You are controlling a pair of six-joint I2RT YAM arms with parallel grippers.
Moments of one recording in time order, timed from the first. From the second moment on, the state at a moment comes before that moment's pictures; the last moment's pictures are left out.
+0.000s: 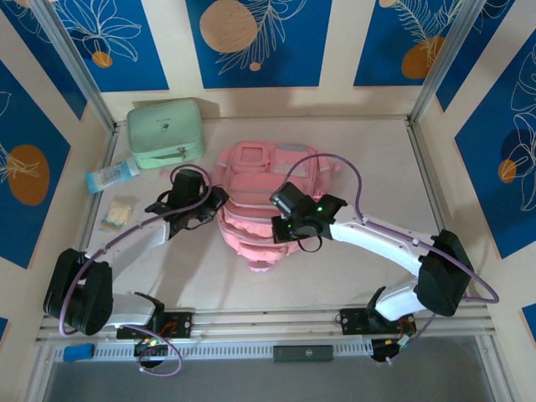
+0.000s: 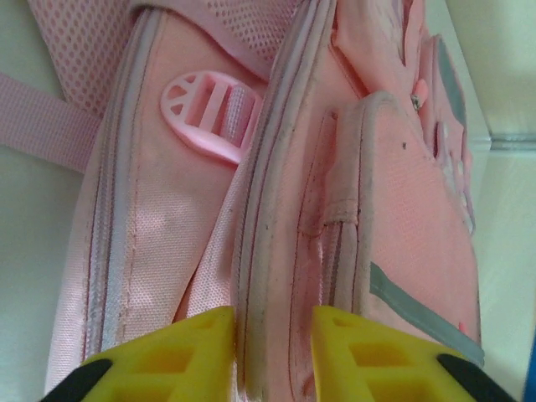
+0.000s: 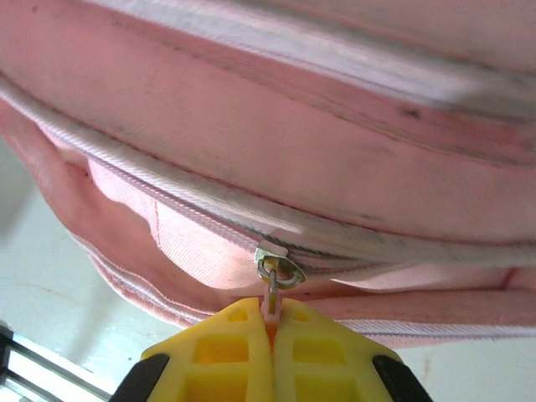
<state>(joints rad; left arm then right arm) -0.43 1.32 0.78 -0.18 0.20 -1.11 0.90 1.43 1.09 -0.76 0.00 0.66</state>
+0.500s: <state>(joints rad) -0.80 1.10 0.58 -0.07 -0.01 -1.43 0.94 1.52 1.09 -0.70 0.01 0.69</state>
